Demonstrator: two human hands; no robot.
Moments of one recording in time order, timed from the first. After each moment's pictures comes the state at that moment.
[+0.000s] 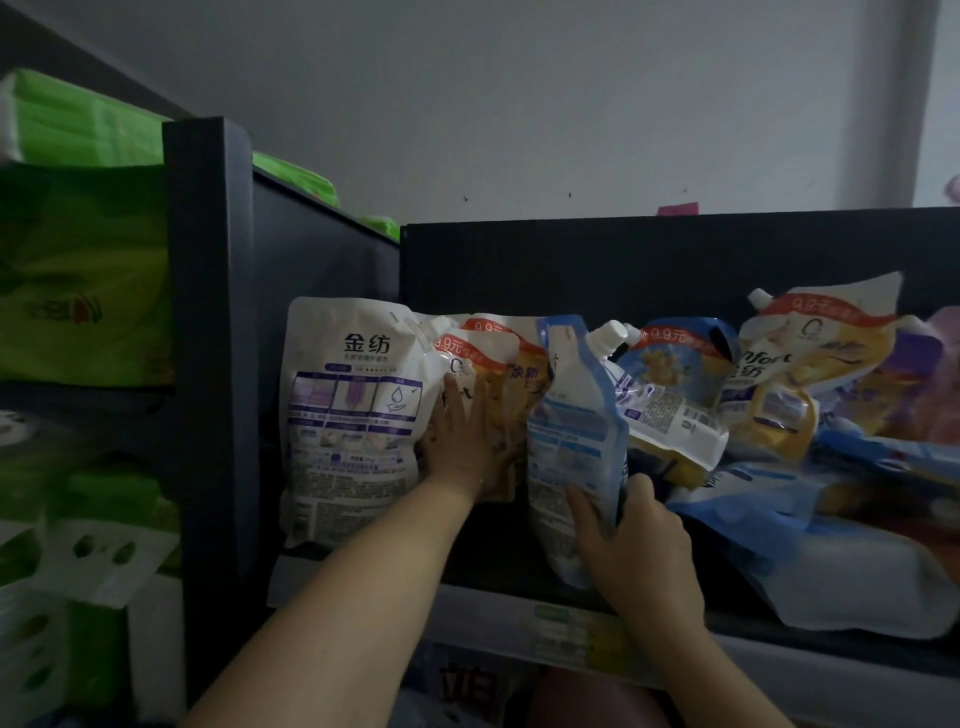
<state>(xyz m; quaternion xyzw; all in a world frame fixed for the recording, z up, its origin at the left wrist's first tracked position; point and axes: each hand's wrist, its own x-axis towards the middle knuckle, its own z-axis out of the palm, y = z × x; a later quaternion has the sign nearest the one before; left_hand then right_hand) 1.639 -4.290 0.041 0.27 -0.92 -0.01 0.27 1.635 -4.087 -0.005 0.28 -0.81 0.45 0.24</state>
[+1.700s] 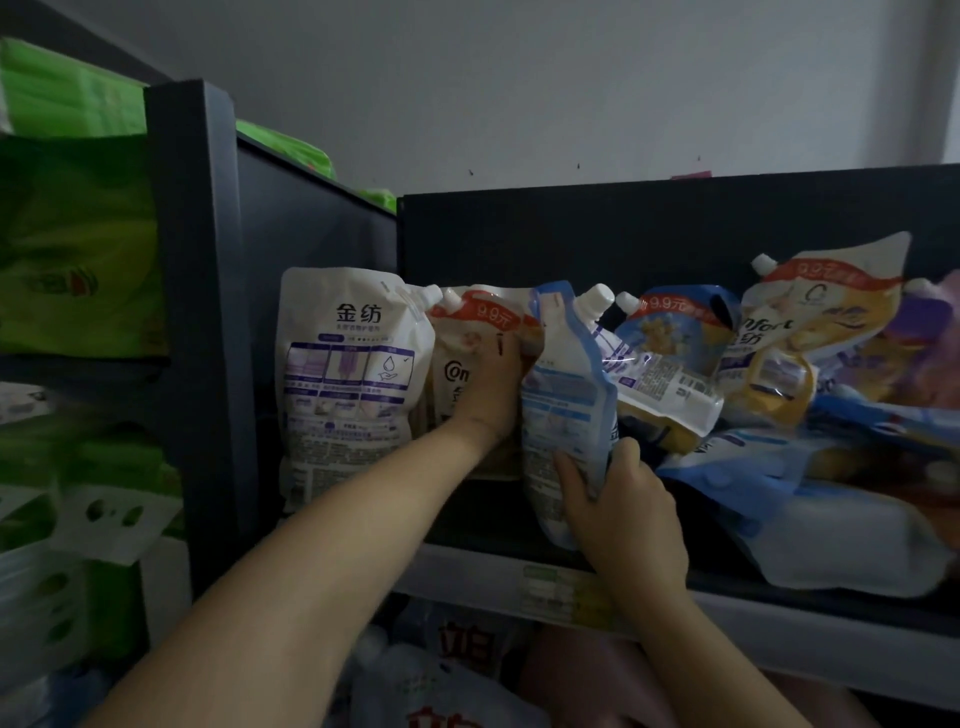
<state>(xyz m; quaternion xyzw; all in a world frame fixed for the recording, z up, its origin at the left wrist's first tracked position) 1.643 -4.249 0.073 0.10 -0.90 -0.06 0.43 1.637 -4.087 -0.008 0.29 -0.82 0.42 0.26</state>
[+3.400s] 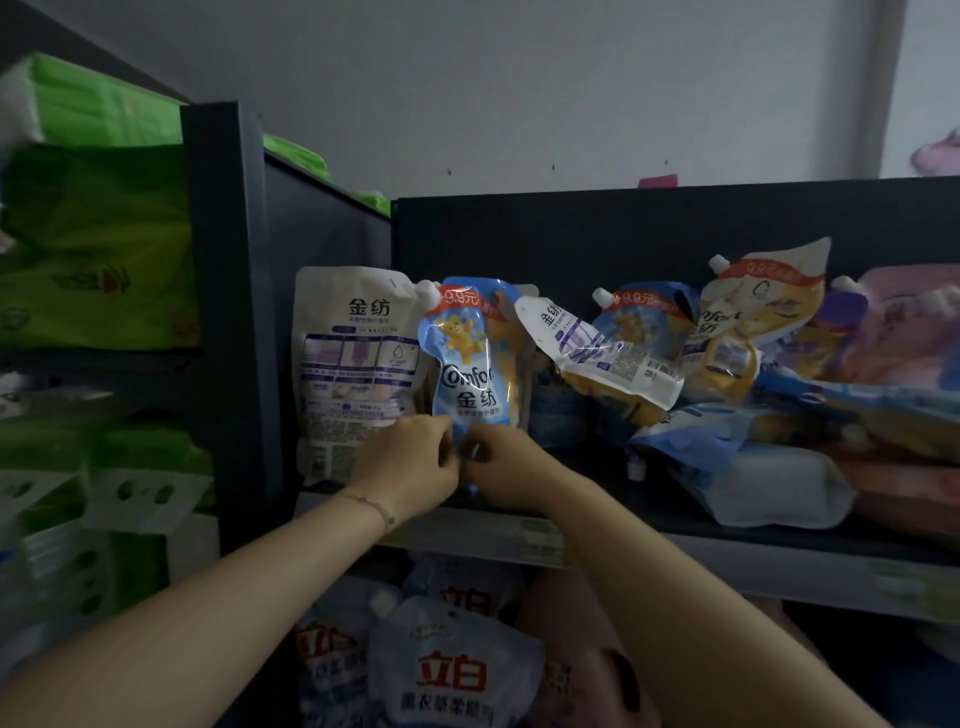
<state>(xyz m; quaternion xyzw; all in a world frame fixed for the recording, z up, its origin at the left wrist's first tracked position) 1.782 -4.239 0.028 0.17 -0.93 -0.02 0.34 1.682 -4.136 0.032 0.51 -0.81 0.29 -0.01</state>
